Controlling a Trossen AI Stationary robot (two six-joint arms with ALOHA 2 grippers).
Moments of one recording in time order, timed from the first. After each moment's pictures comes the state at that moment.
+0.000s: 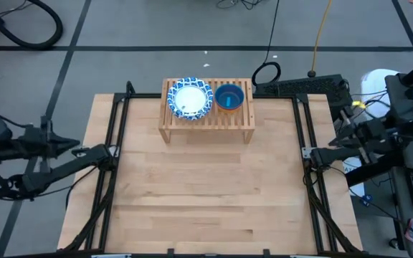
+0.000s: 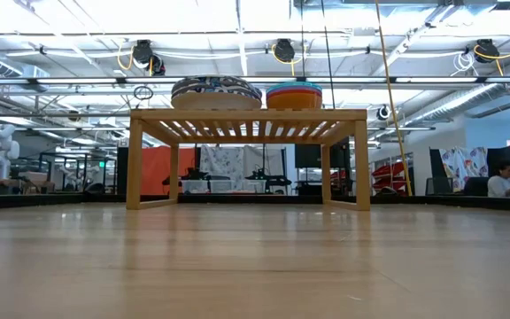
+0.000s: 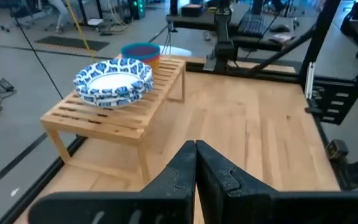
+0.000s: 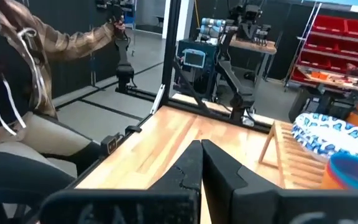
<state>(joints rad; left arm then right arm) 0.65 0.35 1.56 -1.54 0.37 0.14 0.17 0.26 1.15 -1.03 -0.16 -0.14</state>
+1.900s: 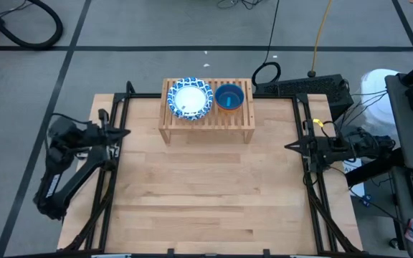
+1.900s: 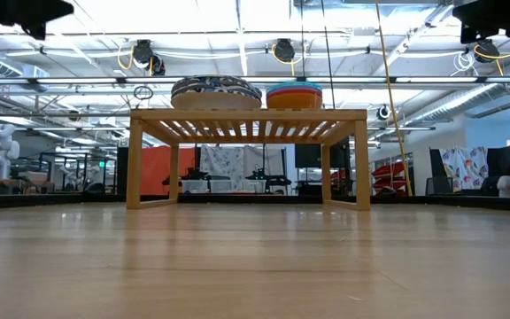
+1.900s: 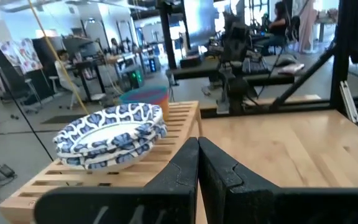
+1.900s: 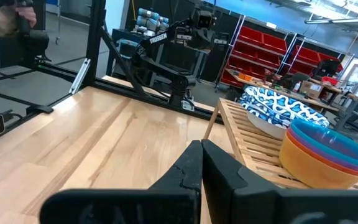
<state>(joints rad) 1.00 0.01 0.57 -0.58 0.82 0.20 0.17 0.00 0.43 -0.49 0.13 -0.27</state>
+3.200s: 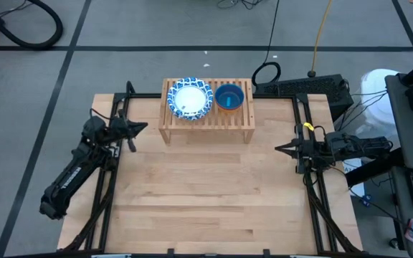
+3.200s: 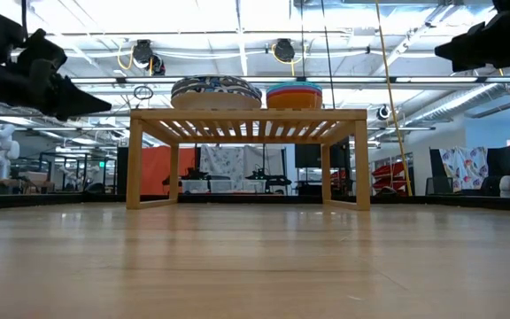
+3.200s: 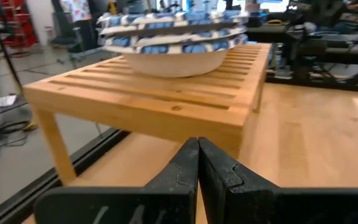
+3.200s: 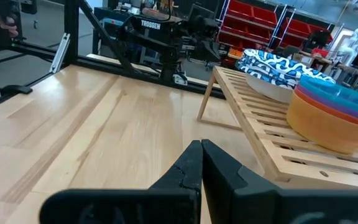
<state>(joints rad) 1.00 0.01 0.09 -0.20 0.61 0.12 0.17 0.00 0.28 -0.42 0.21 -0.21</state>
